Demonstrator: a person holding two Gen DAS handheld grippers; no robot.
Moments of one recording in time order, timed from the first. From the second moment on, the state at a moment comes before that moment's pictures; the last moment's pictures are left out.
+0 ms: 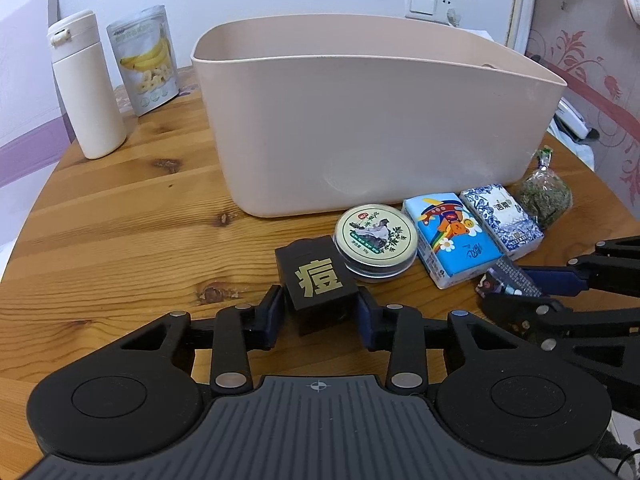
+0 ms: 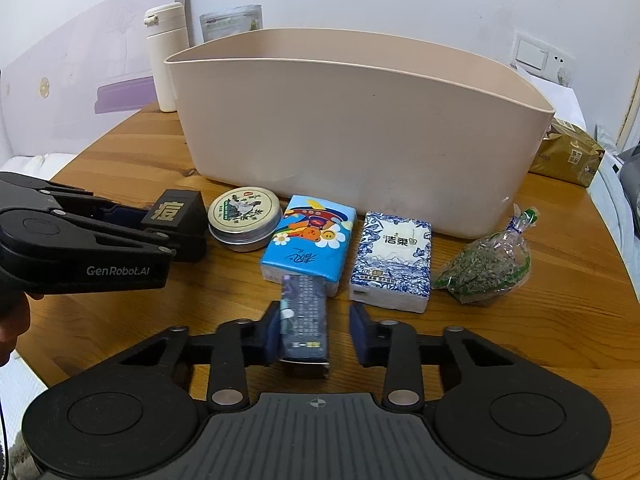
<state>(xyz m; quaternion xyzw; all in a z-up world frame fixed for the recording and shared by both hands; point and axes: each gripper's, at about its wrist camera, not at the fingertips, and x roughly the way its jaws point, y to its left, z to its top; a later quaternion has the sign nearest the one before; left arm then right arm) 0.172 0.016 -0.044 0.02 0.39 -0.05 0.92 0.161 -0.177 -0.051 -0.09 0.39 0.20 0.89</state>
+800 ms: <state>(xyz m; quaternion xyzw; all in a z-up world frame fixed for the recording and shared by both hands) 0.144 0.008 -0.022 0.04 0.37 -0.05 0.93 0.155 -0.211 -0.035 -0.05 0.38 0.19 0.90</state>
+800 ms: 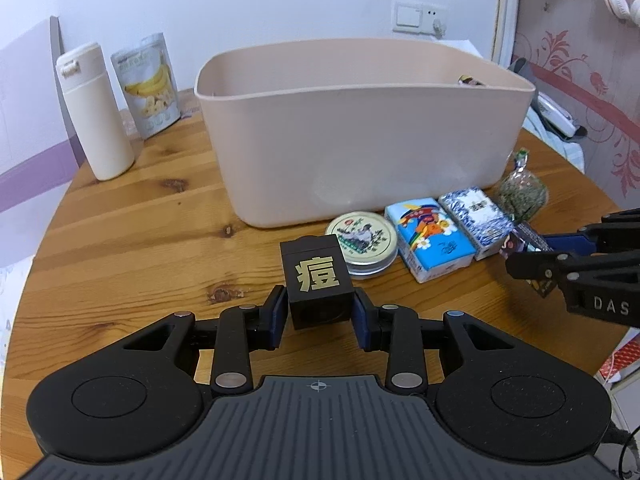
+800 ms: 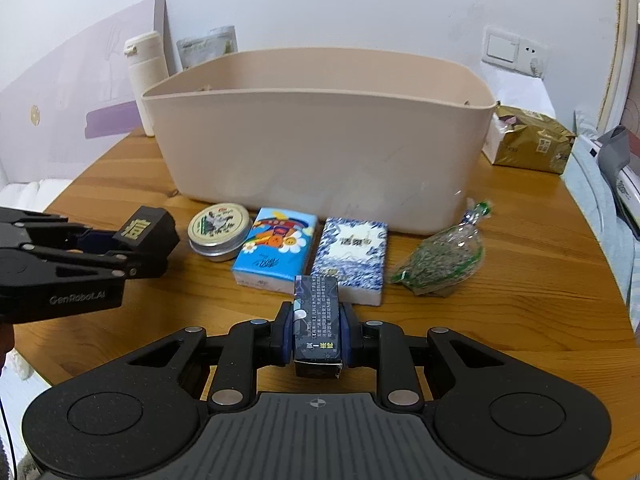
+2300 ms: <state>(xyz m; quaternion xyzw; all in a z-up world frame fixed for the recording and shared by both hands) 0.204 0.008 0.070 0.04 0.29 -0.07 0.95 0.215 -0.246 0.048 -0.01 0.30 0.15 0.94</state>
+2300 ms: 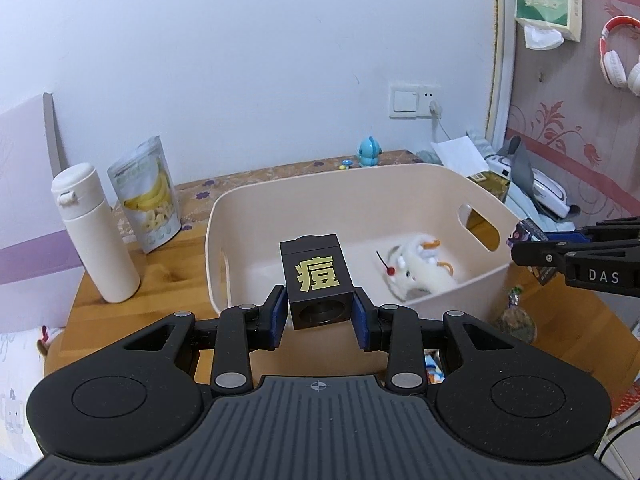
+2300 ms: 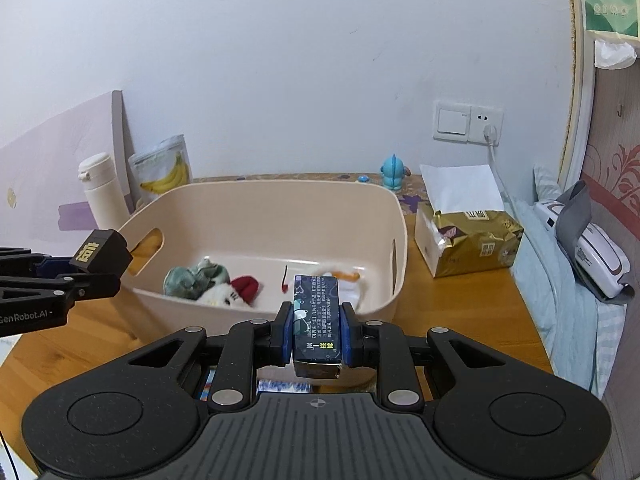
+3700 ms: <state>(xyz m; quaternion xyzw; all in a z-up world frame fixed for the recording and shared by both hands) 0.331 -0.008 0.020 0.05 0.39 -0.09 0.91 0.321 -0.192 0.021 -0.05 0.35 0.17 0.92</state>
